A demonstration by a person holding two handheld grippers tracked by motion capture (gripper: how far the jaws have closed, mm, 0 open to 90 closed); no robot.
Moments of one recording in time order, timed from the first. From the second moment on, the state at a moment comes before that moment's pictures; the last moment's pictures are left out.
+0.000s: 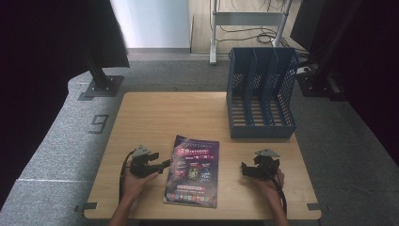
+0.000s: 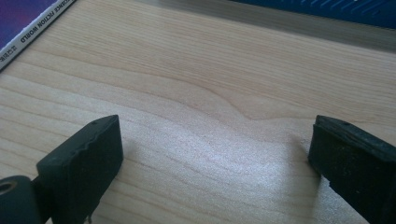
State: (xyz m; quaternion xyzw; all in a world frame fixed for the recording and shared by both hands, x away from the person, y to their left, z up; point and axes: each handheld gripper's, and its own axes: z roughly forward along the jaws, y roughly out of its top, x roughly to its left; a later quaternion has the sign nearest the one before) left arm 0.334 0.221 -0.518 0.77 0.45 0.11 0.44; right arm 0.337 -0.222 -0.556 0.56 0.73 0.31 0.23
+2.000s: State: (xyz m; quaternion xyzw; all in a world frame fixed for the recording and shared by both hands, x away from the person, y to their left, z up) left arm 0.327 0.222 -0.510 0.77 0.44 0.11 0.46; right arm 0.337 -0.123 -0.519 0.49 0.72 0.45 0.18
